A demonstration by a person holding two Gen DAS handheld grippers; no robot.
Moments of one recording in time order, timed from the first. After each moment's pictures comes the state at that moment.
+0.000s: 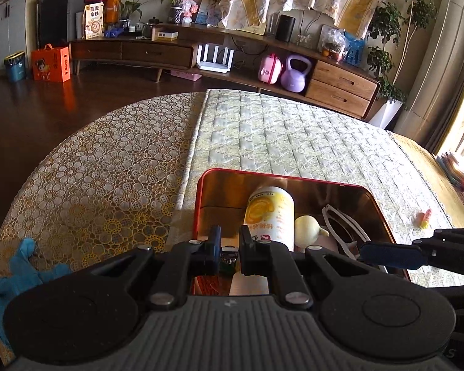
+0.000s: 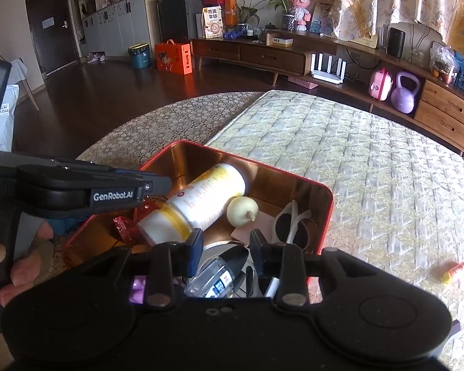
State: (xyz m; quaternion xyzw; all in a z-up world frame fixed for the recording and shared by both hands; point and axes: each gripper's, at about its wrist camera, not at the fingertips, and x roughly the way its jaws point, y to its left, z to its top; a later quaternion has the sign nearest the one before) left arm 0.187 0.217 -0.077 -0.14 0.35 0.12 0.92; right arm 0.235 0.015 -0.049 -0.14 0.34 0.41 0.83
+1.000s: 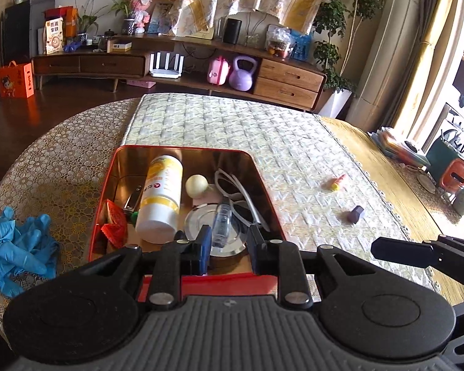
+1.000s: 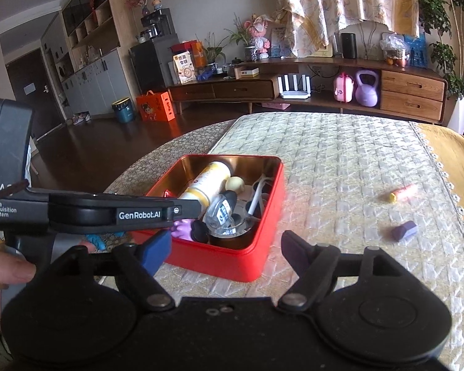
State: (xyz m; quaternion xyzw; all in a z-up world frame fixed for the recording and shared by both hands) left arm 0.116 0.114 -0.036 -0.12 0.34 0.04 0.93; right arm 0.142 -0.103 -0.015 -0.02 0.31 0.37 0.88
